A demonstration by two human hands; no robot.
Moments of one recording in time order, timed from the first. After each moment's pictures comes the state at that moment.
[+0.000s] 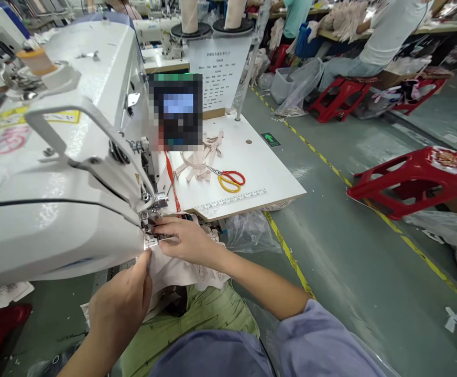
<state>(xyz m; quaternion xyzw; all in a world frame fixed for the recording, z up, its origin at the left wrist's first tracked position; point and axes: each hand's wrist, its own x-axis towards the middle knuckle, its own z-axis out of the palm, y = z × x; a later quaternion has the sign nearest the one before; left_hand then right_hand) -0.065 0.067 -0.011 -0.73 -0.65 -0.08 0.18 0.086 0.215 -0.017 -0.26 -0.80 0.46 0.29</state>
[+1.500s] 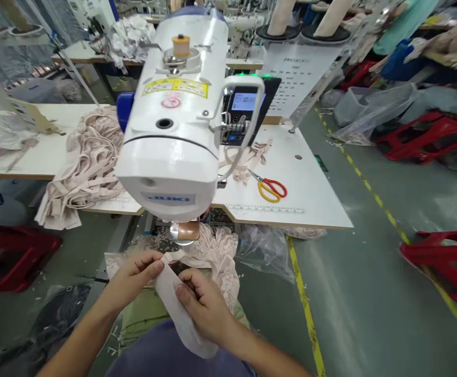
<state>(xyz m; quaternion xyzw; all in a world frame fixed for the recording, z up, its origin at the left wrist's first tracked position) -0.079 0.011 -0.011 -0.36 -0.59 -0.43 -0.58 0.120 0.072 -0.046 -0.28 -0.67 0.67 0.17</state>
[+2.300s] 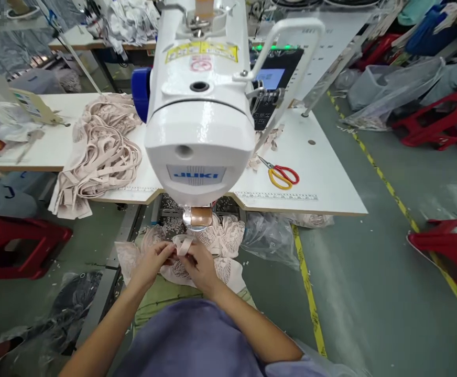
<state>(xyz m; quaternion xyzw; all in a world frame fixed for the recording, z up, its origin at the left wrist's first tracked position) -0.083 -0.004 -0.087 -0.32 -0.70 -0.43 -0.47 0.067 0.067 -0.133 -0.27 -0.71 0.53 0.38</state>
